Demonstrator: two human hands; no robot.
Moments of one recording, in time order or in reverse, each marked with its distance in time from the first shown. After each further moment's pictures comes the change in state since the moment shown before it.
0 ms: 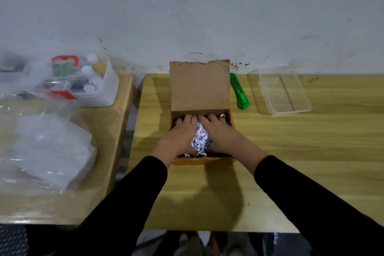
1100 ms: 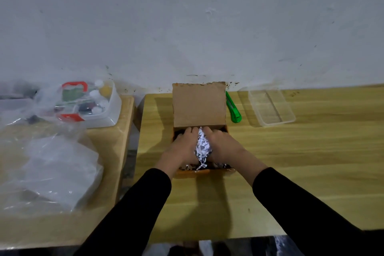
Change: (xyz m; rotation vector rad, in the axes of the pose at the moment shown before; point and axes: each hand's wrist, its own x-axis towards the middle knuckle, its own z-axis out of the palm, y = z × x) left_hand -0.012 0.004 -0.019 -0.252 0.047 0.002; right_hand -0.034 -0.028 -0.043 0.083 0.122 0.066
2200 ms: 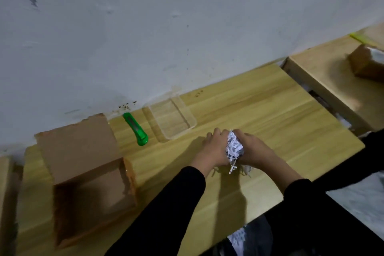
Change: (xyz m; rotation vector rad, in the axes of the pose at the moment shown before) left_hand 0.110 0.301 0.112 0.058 -0.199 0.402; right_hand -0.182 0.278 -0.044 0.242 0.200 0.512
